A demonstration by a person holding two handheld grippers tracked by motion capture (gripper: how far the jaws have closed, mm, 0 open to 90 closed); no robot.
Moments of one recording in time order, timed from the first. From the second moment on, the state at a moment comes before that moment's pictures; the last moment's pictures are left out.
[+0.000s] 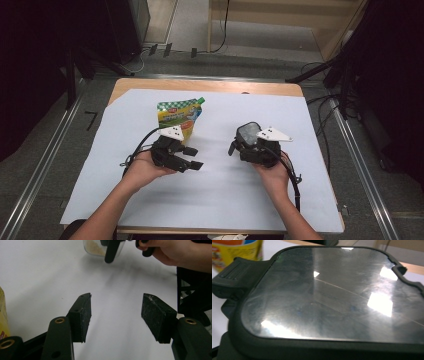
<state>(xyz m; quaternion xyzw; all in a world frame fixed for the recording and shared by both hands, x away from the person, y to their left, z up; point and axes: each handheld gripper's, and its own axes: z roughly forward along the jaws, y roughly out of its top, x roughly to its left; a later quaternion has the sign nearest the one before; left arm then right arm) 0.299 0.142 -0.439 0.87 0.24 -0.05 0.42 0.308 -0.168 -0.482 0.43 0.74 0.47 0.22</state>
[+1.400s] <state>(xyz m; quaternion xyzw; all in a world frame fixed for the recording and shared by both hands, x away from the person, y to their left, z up) 0.301 0.138 -0.440 0.87 0.24 -0.05 0.42 0.264 -0.135 -0.490 0.37 0.81 0.43 0.12</state>
